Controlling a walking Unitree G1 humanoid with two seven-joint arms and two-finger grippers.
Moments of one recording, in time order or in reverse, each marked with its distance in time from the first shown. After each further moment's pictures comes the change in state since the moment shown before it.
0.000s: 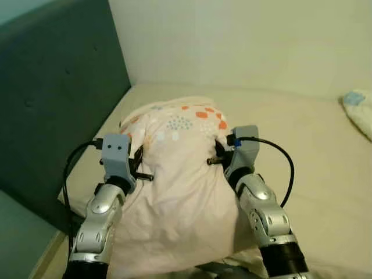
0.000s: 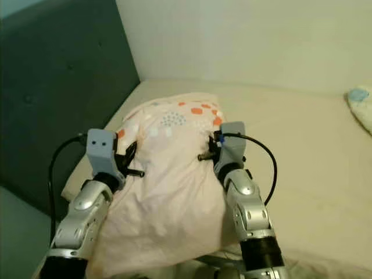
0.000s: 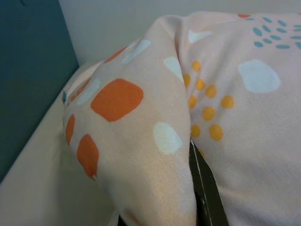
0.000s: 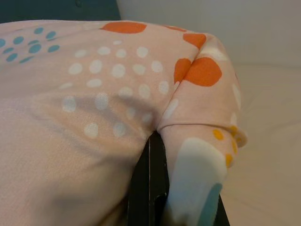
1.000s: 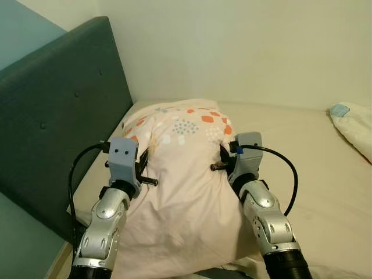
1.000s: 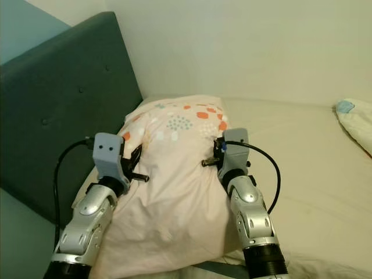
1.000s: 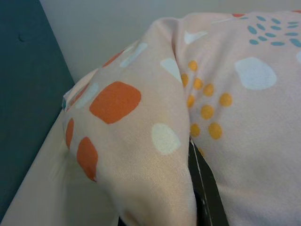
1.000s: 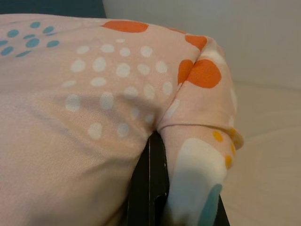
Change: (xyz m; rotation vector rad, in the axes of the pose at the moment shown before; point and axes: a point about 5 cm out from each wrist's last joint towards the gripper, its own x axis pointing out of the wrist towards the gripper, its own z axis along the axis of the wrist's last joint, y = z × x) left arm -0.005 -0.009 -0.007 0.055 0.012 -0.030; right arm -0.009 -0.007 -0.011 -0.040 0.005 -0.036
